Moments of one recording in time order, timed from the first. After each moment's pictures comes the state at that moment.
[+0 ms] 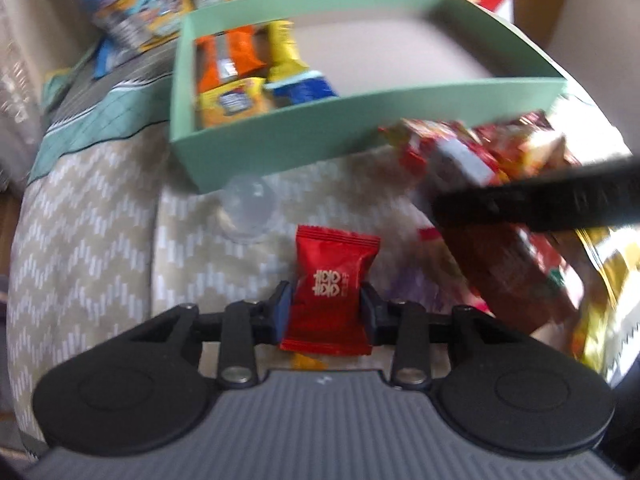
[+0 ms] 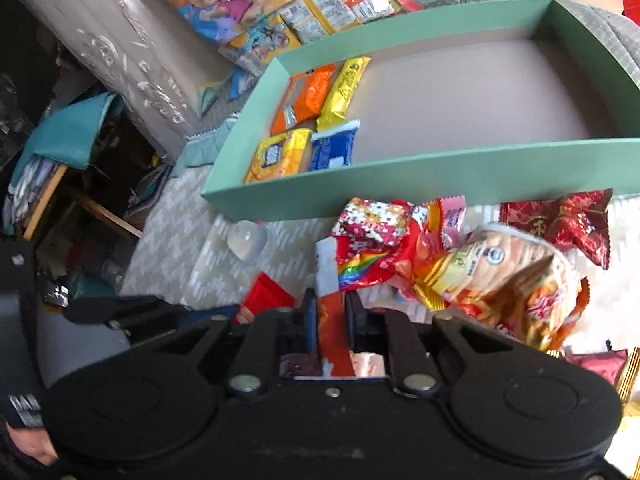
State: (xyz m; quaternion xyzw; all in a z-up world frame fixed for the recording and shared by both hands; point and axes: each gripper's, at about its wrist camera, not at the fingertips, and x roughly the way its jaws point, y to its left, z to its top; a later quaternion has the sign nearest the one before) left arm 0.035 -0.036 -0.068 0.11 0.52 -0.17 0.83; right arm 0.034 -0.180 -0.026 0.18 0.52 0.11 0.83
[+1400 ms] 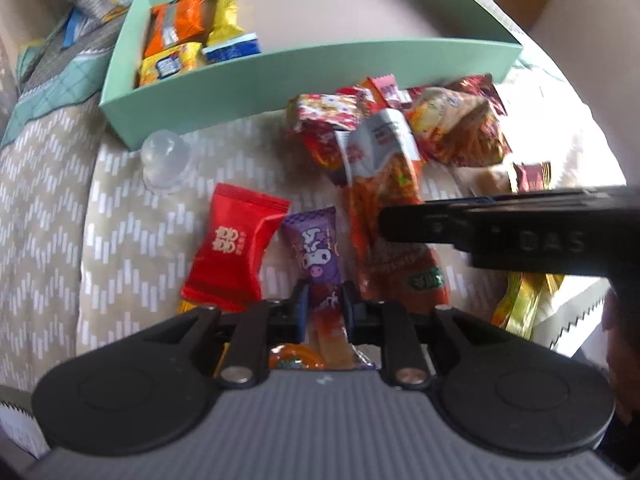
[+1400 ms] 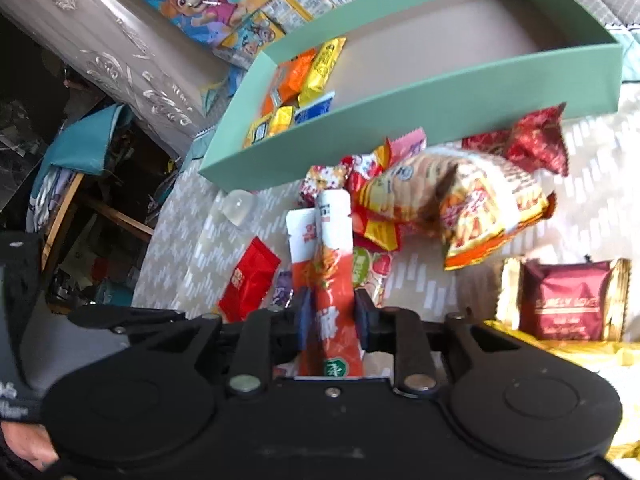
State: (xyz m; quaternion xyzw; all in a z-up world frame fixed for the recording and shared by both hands) left arm -0.001 -0.084 -0.066 0.11 0.56 -0.19 0.80; right arm -0.013 -0.212 -0.044 0.24 0.51 0.13 0.81
